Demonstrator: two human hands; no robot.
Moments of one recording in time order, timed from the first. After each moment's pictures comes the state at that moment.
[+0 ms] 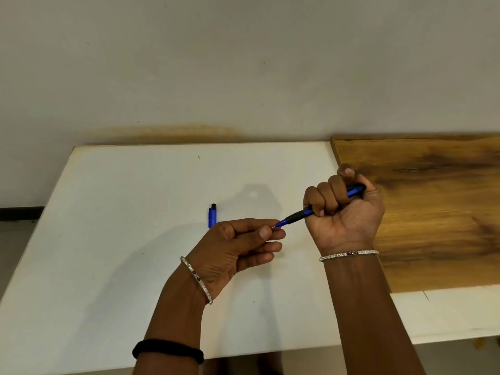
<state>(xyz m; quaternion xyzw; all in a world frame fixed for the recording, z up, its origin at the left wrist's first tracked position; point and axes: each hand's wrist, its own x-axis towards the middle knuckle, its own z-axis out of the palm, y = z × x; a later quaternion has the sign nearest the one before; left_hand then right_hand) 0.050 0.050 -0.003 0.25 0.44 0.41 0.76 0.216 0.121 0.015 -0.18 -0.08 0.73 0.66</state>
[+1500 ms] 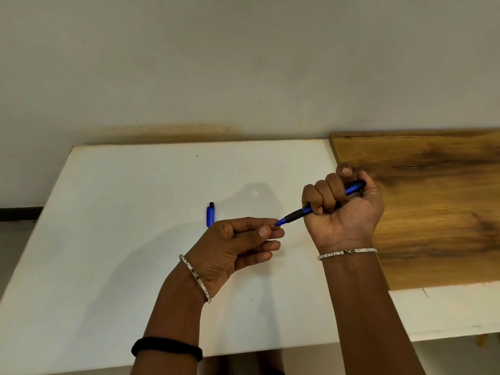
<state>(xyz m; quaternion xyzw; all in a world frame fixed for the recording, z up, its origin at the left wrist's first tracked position) 0.054 0.050 -0.005 0.27 0.44 0.41 0.75 0.222 0.122 0.009 -0.17 -0.07 0.73 0.66</state>
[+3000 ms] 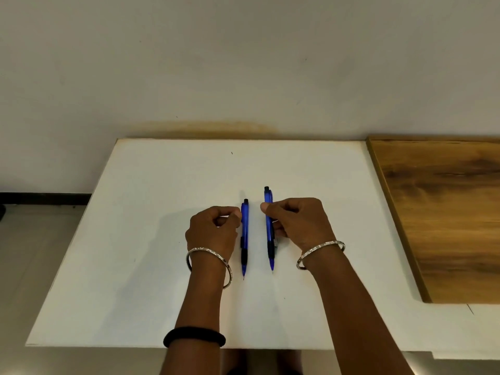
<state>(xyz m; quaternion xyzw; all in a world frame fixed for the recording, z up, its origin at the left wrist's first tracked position) 0.011 0.051 -0.028 0.26 0.78 0.44 0.36 0.146 0.106 -0.025 -0.64 -0.49 0.53 0.28</state>
